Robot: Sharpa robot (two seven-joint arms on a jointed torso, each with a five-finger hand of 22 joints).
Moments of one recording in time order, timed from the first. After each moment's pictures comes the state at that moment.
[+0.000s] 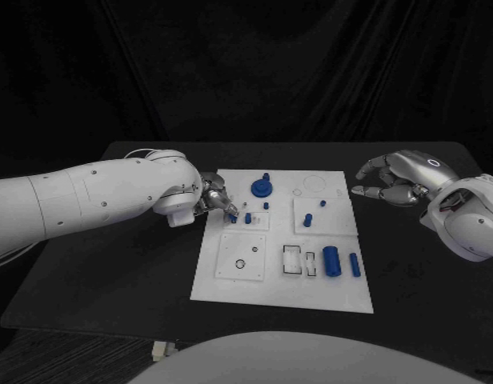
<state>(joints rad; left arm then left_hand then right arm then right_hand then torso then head) 1.27 -0.71 -0.21 1.35 -0.86 0.12 -0.48 1.07 -0.06 0.53 0.03 0.46 1.13 0.03 0.18 0.98 1.47 -0.03 1.57 1.31 1.47 -0.07 1.57 1.31 0.01 1.47 0.04 1.48 1.31 1.25 -0.99 -0.21 1.55 -1.52 -0.49 -0.04 1.31 -0.02 0.03 0.24 0.23 0.80 0.11 0.36 0.25 1.46 0.02 1.57 1.31 1.47 -0.05 1.48 1.31 0.05 1.46 0.06 1.31 1.31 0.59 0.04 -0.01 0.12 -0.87</state>
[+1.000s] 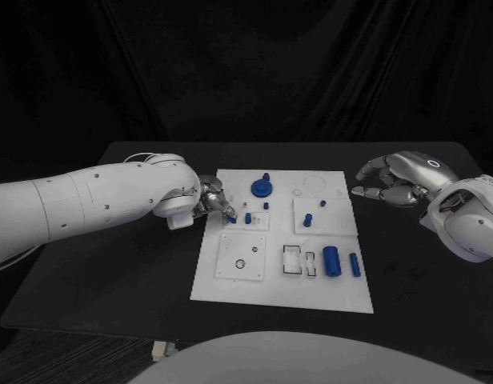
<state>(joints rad) 1.25 -0.70 -0.21 1.32 -0.86 0.11 -0.48 1.08 -0.05 0.53 0.03 0.46 1.12 0.04 0.18 0.98 1.47 -0.03 1.57 1.31 1.47 -0.07 1.57 1.31 0.01 1.47 0.04 1.47 1.31 1.24 -0.99 -0.21 1.55 -1.52 -0.49 -0.04 1.31 -0.02 0.03 0.24 0.23 0.80 0.11 0.36 0.25 1.46 0.02 1.57 1.31 1.47 -0.05 1.48 1.31 0.05 1.46 0.06 1.31 1.31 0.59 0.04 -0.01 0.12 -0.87</state>
